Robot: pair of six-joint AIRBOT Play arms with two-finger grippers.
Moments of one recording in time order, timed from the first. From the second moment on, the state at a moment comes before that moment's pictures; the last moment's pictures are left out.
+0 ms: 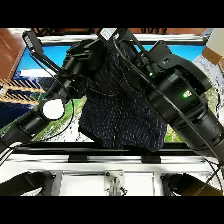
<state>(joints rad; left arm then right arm) -0.70 -1.18 1.14 0.87 0.35 -1.32 0.88 -1.17 1.60 -2.30 1.17 1.53</state>
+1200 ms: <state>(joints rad) -0.57 -1.14 1.36 1.04 -0.29 -1.03 0.88 -1.18 1.60 -2.31 1.10 1.48</state>
